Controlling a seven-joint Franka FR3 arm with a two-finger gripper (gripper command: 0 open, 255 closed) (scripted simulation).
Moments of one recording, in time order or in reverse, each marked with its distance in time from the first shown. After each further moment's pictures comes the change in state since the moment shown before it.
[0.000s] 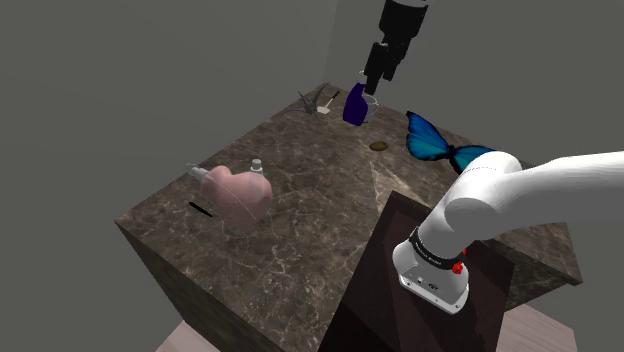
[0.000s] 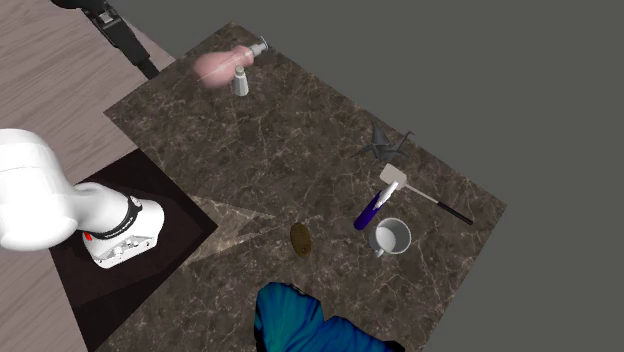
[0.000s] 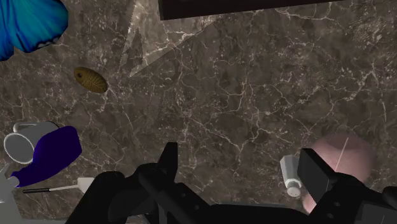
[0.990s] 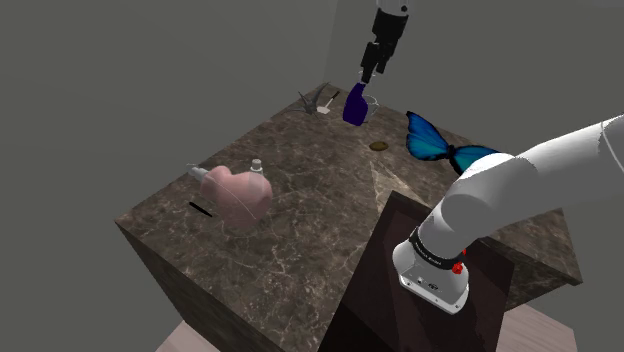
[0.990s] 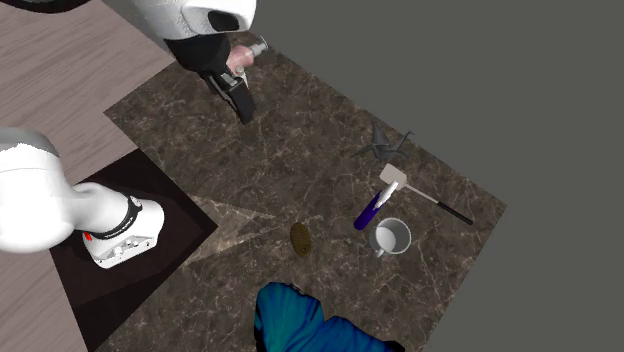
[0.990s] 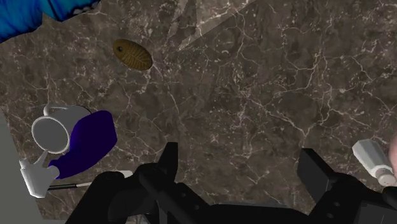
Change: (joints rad) arm -0.081 0.298 -0.232 0.091 -0.109 0.224 -0.242
